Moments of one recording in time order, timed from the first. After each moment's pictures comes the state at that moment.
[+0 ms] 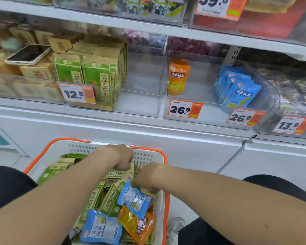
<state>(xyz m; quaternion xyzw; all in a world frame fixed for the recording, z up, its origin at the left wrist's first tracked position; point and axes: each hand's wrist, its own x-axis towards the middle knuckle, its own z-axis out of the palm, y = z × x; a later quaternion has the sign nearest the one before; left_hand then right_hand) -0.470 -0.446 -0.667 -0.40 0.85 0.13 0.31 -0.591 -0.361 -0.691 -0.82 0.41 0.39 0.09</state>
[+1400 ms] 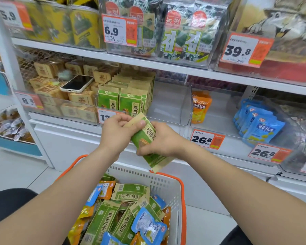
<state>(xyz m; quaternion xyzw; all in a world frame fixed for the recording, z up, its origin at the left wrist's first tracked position) -0.418 -0.460 -0.565 -0.49 0.52 0.47 -0.52 -0.582 -0.428 -0.544 -0.68 0.62 -0.25 0.32</state>
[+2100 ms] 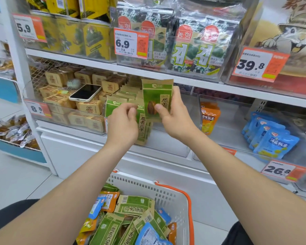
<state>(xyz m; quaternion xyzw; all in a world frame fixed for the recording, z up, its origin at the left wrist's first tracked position) -0.416 -0.486 -0.523 -0.52 0.62 0.24 -0.53 -0.582 -0.470 -0.490 -0.69 0.53 -0.47 0.16</state>
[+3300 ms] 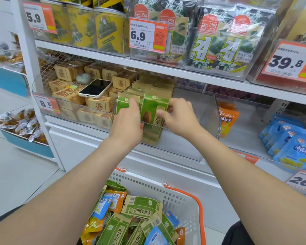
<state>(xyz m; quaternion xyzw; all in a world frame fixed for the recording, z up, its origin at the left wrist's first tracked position) -0.392 -0.507 -0.524 -0.60 0.73 0.10 -0.31 -0.576 -0.542 -0.523 -0.70 0.63 -0.33 0.06</state>
